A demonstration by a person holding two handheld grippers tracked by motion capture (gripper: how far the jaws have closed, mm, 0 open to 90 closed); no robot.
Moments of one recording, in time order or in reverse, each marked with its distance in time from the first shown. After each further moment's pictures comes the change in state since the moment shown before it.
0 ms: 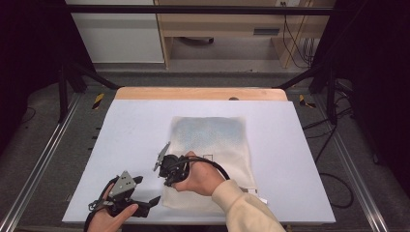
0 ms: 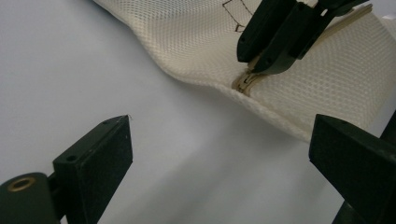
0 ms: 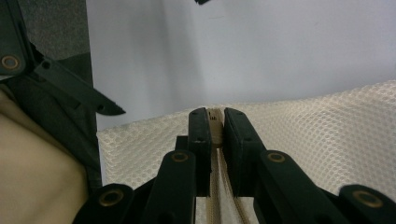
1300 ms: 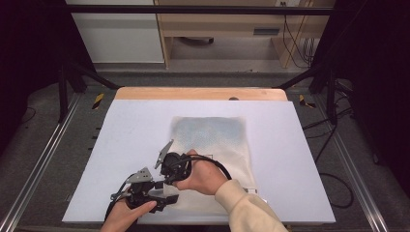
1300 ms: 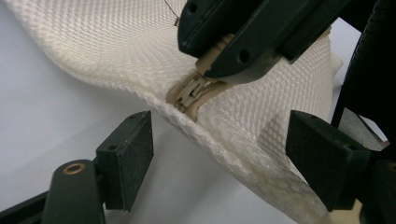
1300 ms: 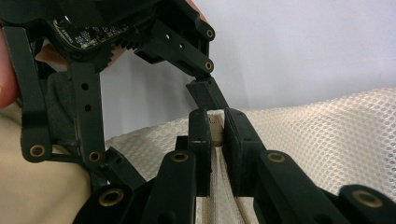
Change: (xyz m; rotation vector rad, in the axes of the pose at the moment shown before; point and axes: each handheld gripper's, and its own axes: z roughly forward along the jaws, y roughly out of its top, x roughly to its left) left arm -0.002 0.006 0.050 0.015 -0.278 -0.142; right arm 0.000 -0.001 -0.011 -0.045 0.003 0.001
